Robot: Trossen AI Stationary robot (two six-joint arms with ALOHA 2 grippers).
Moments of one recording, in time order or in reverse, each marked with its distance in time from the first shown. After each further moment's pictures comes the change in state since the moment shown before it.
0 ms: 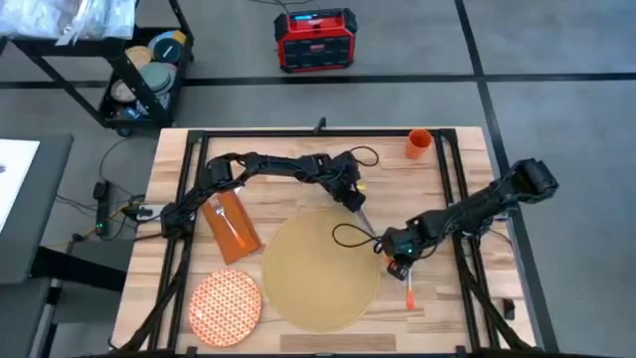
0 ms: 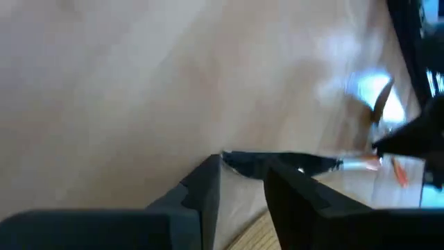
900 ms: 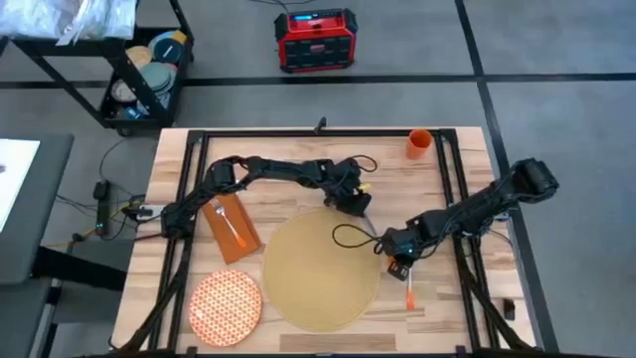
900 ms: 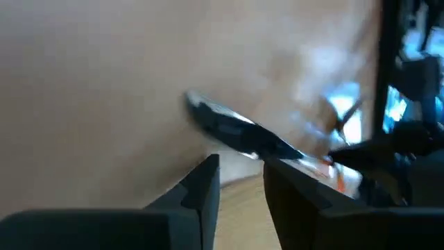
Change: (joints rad) left arm -0.028 0.044 0.004 0.001 0.037 -0.319; right arm 0.000 0.000 0.001 0.014 0.000 -0.019
